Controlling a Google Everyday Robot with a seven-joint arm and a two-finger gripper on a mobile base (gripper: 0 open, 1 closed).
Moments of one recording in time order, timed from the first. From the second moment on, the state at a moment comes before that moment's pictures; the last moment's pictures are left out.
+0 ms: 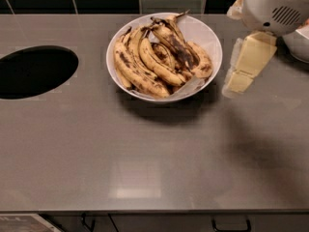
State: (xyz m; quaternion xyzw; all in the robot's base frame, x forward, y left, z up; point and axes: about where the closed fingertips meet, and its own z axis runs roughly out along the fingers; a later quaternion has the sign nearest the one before) arm 0.483 -0.141 1.008 -0.63 0.75 -0.03 0.21
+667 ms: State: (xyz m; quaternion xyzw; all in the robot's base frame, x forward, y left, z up) arm 0.505 -0.080 1.000 -0.62 0.74 0.03 0.25
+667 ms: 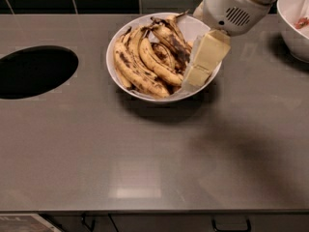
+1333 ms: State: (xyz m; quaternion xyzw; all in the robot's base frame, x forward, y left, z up) arm 0.531 -0.036 0.985 -0.61 0.74 0.09 0.27
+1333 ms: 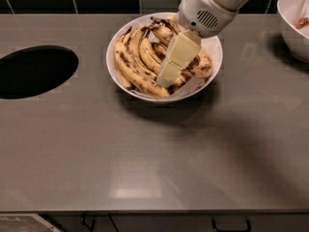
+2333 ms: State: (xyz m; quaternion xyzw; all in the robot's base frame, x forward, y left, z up) arm 0.550 -0.011 0.975 -0.60 0.73 0.09 0.30
